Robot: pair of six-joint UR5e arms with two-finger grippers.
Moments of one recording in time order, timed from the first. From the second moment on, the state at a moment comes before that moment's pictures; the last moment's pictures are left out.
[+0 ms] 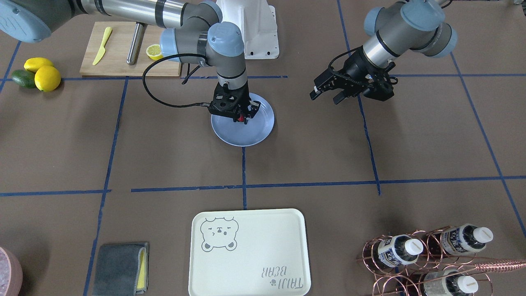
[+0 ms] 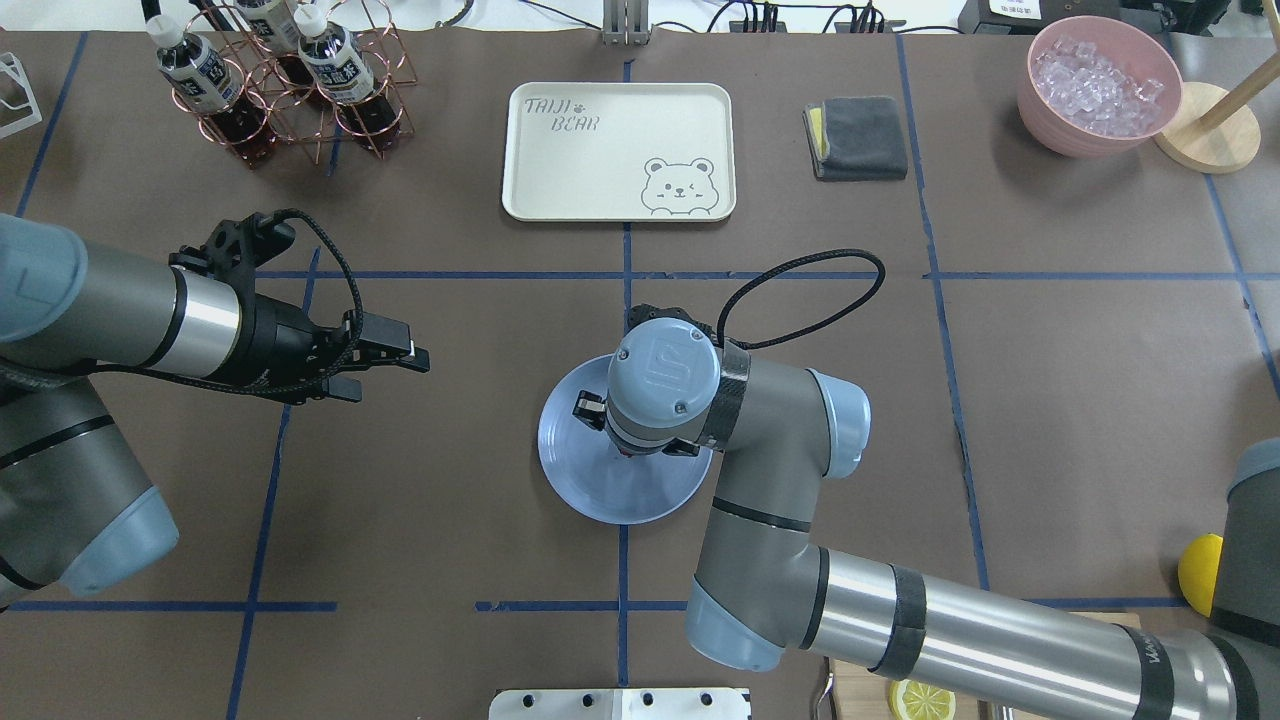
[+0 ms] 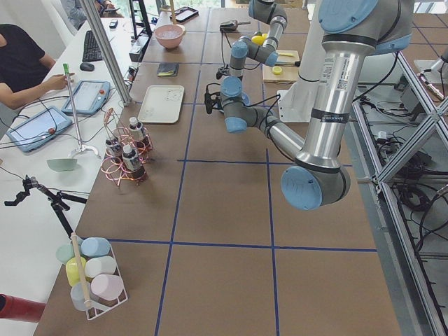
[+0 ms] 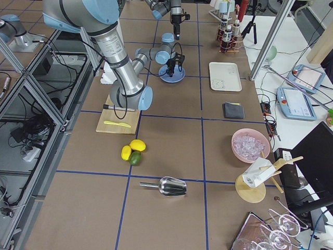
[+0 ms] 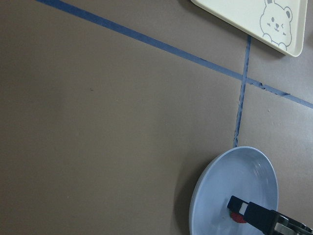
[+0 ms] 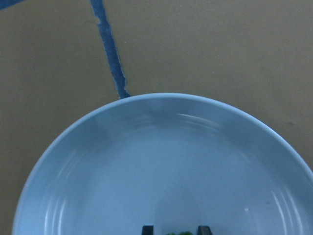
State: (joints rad) left arm -0.69 -1.78 -1.87 -2.34 -2.13 -1.53; right arm 0.38 -0.83 1.53 -1.43 1.75 1.64
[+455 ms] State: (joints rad) left arm -0.69 -1.78 -1.88 -2.34 -2.13 -1.53; right arm 0.38 -0.83 1.52 -1.43 1.75 1.64
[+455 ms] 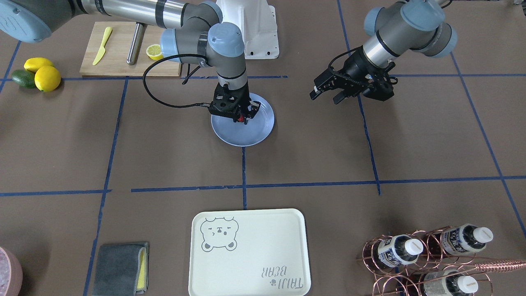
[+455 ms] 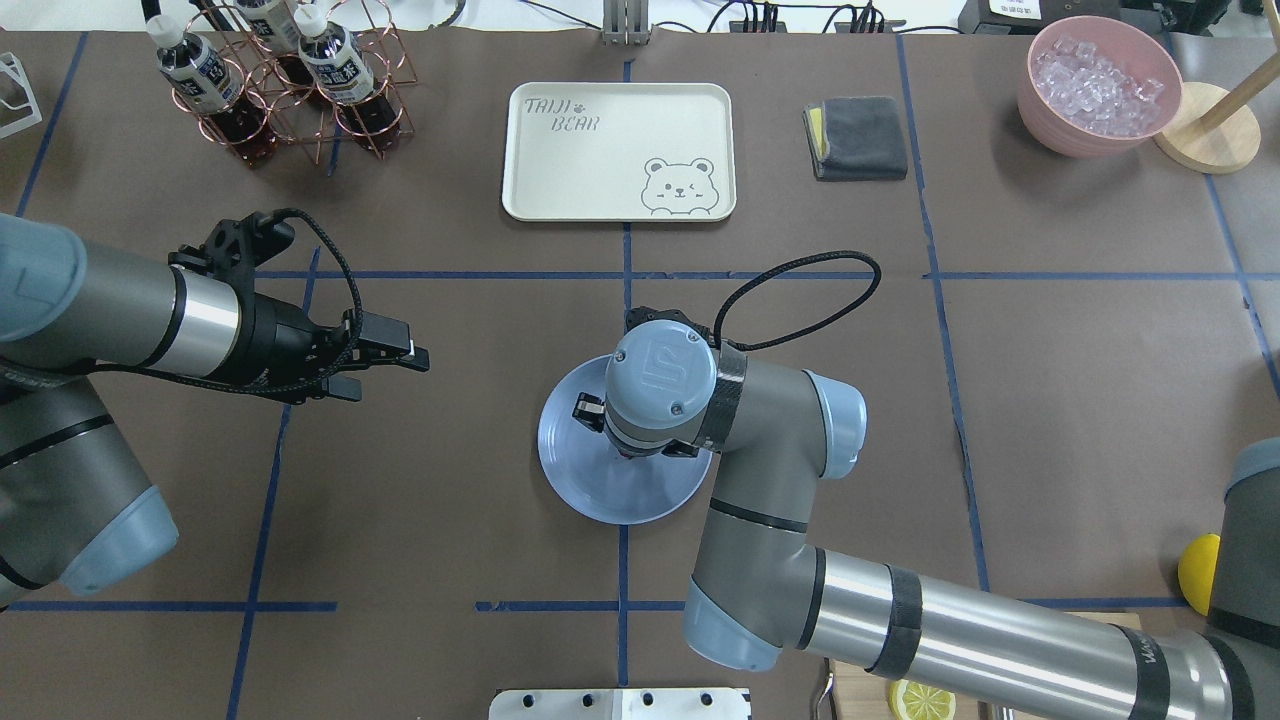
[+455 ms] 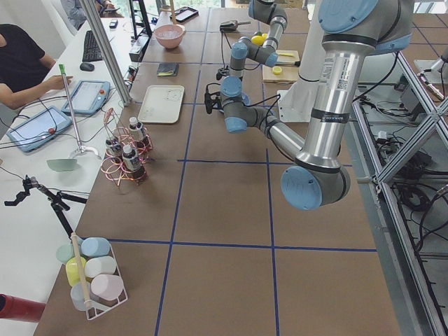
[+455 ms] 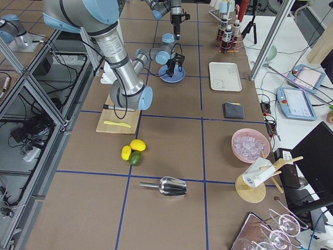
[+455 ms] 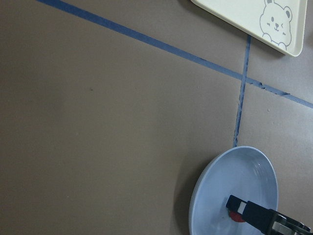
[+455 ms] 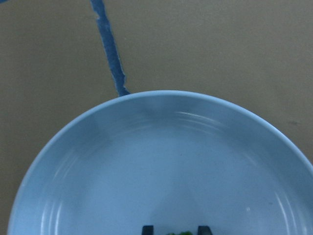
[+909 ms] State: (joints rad) left arm -0.69 -1.78 -1.88 -2.34 -2.13 -1.54; right arm 0.38 -0.82 1.51 -1.43 1.75 1.63
